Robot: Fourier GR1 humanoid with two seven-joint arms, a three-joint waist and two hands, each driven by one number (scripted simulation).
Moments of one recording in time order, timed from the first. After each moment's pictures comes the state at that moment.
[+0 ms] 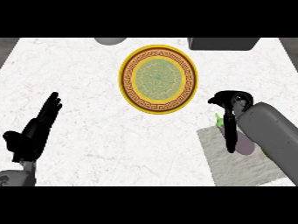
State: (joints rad) left arm -0.07 0.34 -0.06 -1.30 0.17 0.03 -0.16; right arm -0.71 -0.50 0.63 -1.11 0.07 0.73 0.87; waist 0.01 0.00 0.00
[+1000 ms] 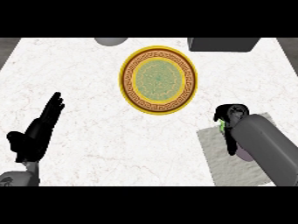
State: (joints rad) left arm -0.06 0.29 -0.03 -1.34 0.11 0.02 -0.13; right arm -0.63 -0.42 0.60 -0.97 0.35 0.81 0.75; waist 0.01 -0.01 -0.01
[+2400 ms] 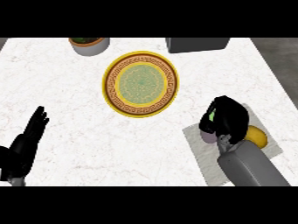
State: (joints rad) left arm 0.05 0.30 0.05 -1.34 0.11 0.02 -0.15; right arm -0.37 -0.24 0.44 -1.43 0.91 -0.11 1.09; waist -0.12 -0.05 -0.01
